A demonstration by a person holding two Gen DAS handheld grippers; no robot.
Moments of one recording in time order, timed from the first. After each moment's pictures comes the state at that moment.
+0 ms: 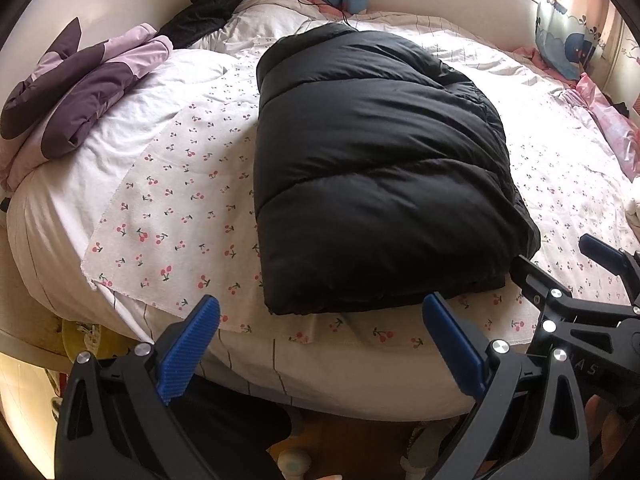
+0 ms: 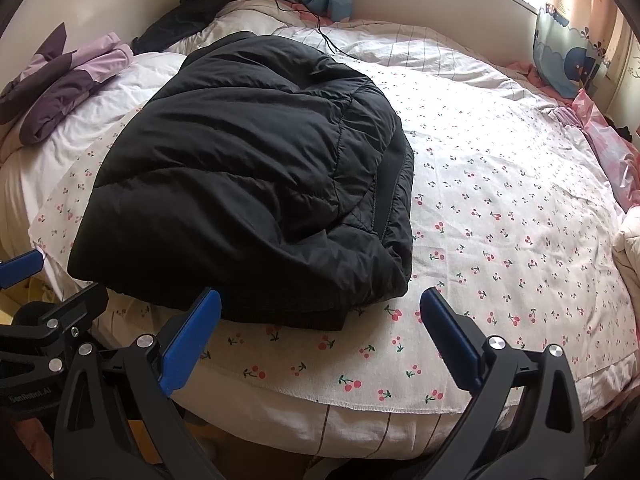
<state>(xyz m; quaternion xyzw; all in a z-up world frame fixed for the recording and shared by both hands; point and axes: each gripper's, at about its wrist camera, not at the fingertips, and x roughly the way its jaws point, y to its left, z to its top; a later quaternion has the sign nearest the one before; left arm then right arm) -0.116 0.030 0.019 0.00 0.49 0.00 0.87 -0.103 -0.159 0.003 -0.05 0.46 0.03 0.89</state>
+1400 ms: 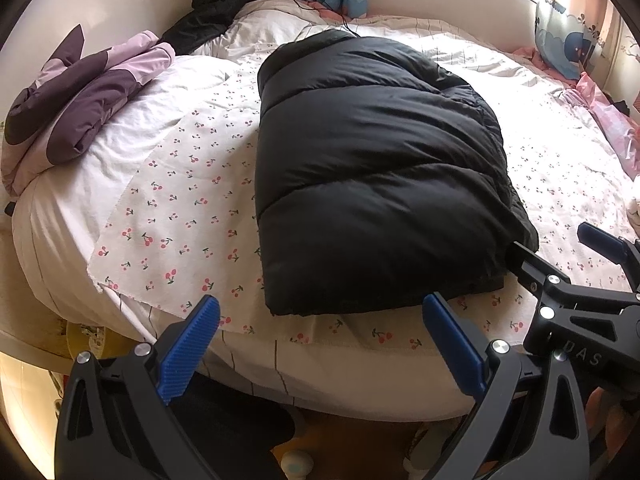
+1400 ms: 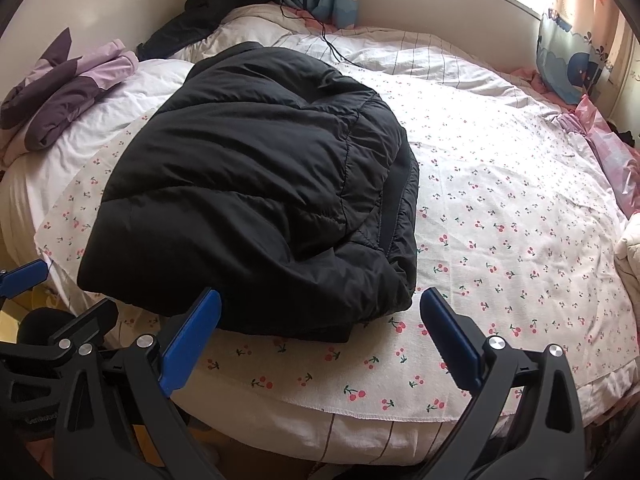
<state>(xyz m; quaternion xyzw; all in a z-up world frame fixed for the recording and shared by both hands) -0.122 0.025 0.027 0.01 0.48 0.01 0.88 -0.097 -0.155 0.014 -0.05 0.45 0.04 0.89</state>
